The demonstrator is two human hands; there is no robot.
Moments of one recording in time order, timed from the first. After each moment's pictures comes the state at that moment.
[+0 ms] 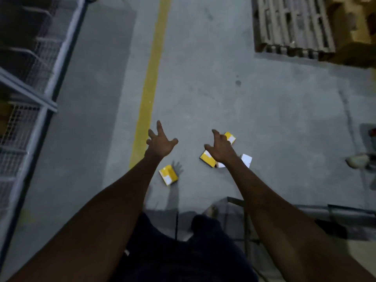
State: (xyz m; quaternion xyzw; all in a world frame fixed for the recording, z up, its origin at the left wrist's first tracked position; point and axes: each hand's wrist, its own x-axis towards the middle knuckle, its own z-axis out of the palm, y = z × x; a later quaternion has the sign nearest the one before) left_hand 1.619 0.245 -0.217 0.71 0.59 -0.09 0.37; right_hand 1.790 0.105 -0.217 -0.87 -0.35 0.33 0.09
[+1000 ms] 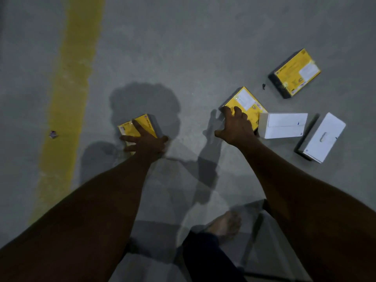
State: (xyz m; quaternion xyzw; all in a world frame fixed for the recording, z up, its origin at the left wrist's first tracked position) left_hand 1.654 0.156 -0.933 0.48 0.81 -0.16 0.30; right_hand 1.876 0.076 -0.894 -0.84 -0.44 0.31 -0.09
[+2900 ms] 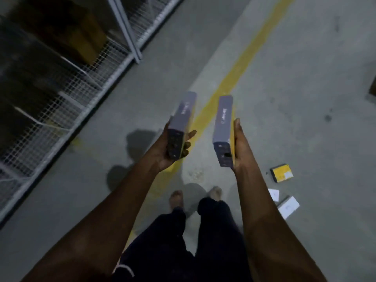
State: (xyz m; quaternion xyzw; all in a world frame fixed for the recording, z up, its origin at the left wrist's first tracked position) left_hand 1.372 0.339 -0.200 0.09 0.47 0.24 0.84; right_hand 1.573 0.300 -0.199 -0.57 -0.07 0.70 0.43
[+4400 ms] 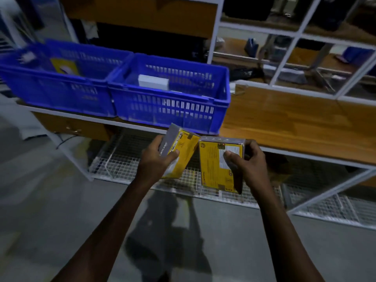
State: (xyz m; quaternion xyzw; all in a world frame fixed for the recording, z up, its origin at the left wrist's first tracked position) left_hand 0.803 0.220 0.055 0.25 0.80 0.55 0.05; right_hand 0.957 0.416 0.090 -0.22 -0.75 0.56 0.26
